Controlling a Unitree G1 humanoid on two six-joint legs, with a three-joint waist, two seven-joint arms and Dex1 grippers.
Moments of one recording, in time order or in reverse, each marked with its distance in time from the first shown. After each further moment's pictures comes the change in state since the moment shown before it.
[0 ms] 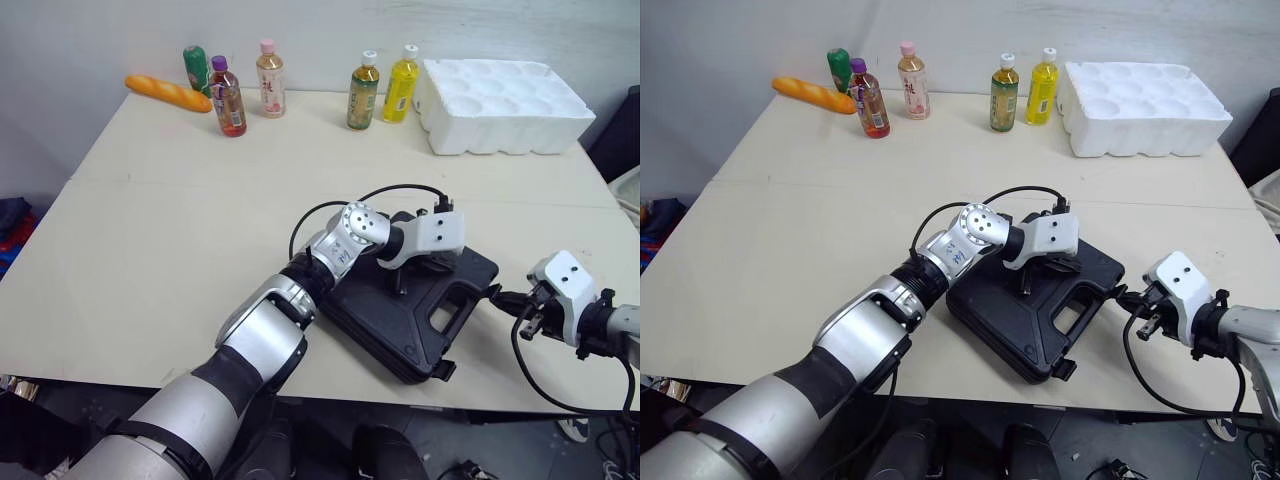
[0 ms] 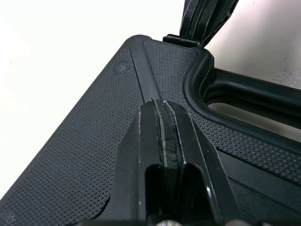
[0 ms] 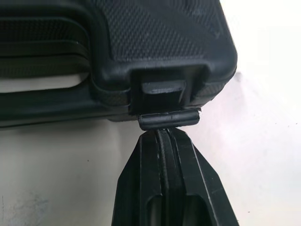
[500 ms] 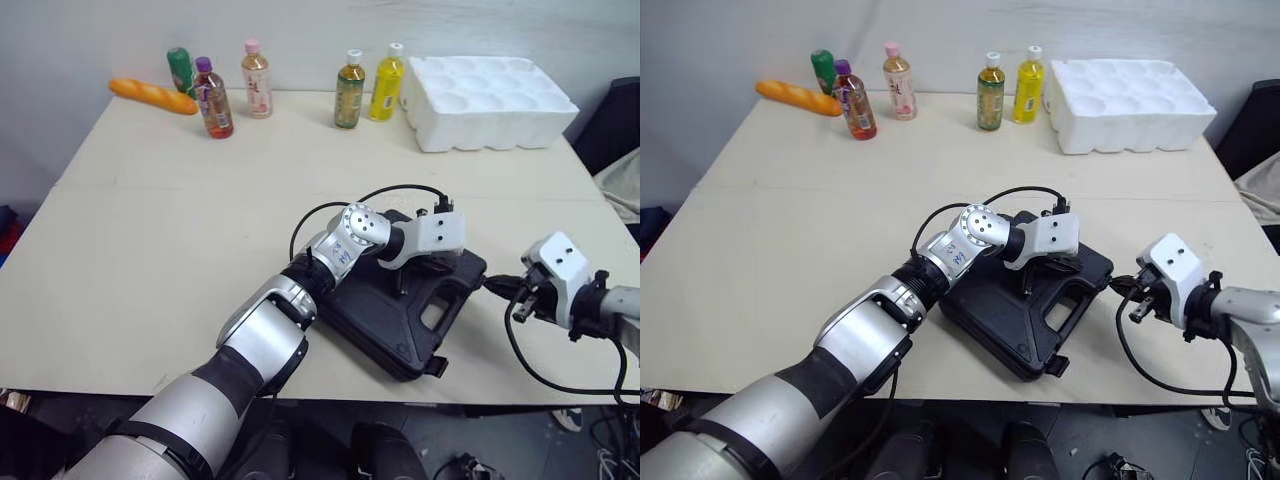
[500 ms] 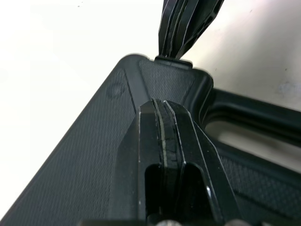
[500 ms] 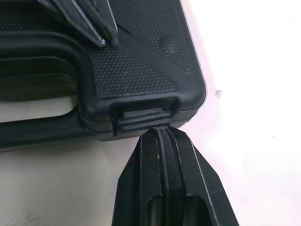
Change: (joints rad) left arm -0.002 -0.010 0.003 0.008 0.006 0.000 0.016; right arm -0.127 0.005 0.050 -0.003 0.004 0.070 -0.007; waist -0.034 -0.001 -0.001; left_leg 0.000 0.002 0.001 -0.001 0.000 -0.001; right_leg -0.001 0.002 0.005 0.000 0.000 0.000
